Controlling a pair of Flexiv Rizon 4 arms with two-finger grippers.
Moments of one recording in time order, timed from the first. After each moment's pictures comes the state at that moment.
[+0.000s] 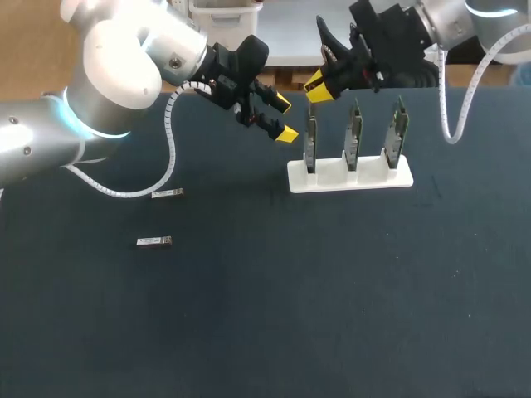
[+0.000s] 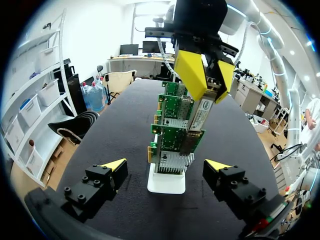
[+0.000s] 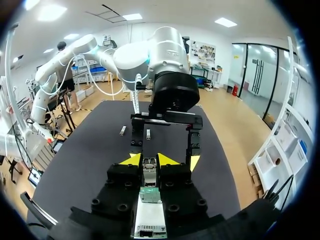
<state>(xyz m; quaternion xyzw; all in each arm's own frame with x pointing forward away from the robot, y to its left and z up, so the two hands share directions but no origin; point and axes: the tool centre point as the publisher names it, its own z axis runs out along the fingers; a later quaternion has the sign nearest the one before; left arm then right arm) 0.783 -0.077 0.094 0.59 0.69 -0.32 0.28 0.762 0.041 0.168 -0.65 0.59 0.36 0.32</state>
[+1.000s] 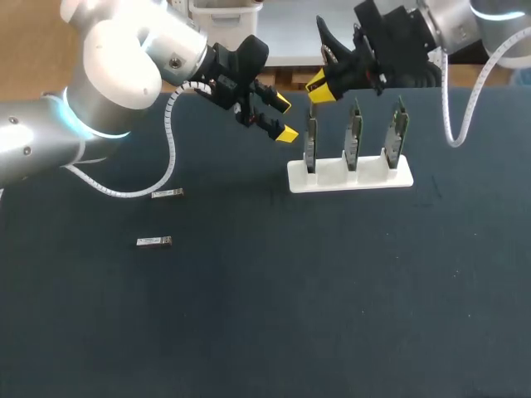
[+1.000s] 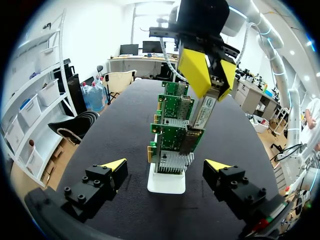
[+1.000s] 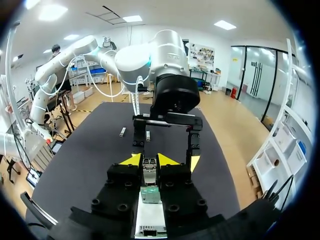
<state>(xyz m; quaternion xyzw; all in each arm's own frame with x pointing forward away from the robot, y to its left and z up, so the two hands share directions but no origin) 0.783 -0.077 0.094 0.59 0.69 -0.32 0.28 0.758 0.039 0.170 -0.64 0.59 0.36 0.34</state>
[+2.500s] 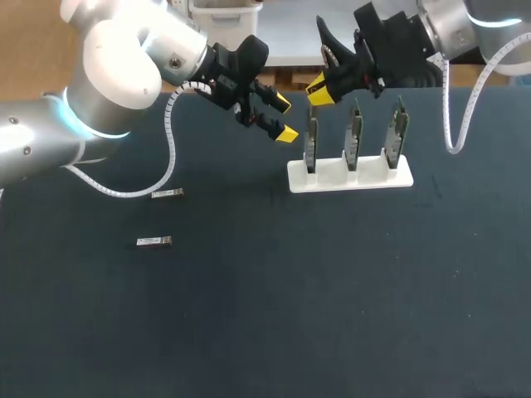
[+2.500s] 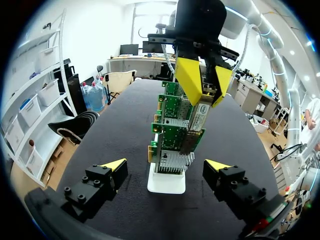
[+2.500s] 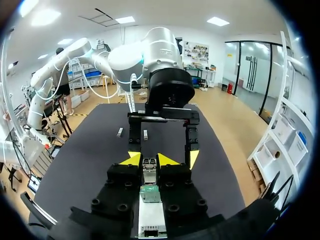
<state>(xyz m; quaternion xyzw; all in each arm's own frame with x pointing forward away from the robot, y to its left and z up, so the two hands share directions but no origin) 0.783 -0.077 0.094 0.59 0.69 -0.32 0.28 0.763 0.038 0.162 -0.62 0.61 0.36 0.33</state>
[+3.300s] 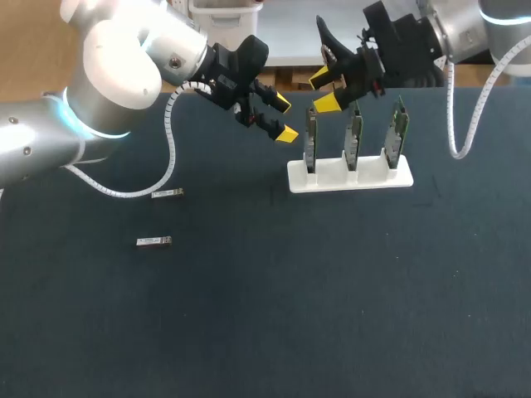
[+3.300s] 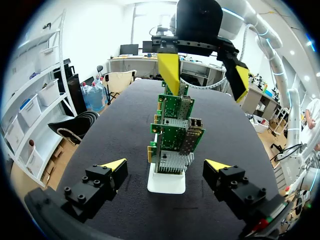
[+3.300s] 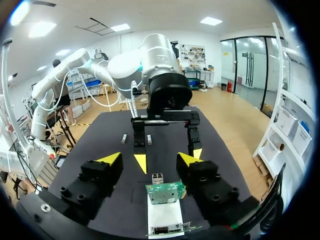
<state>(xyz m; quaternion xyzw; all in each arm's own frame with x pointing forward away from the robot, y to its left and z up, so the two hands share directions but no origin) 0.783 -0.077 0.094 0.59 0.69 -0.32 0.28 0.755 0.034 0.169 -0.59 0.62 0.40 0.33</state>
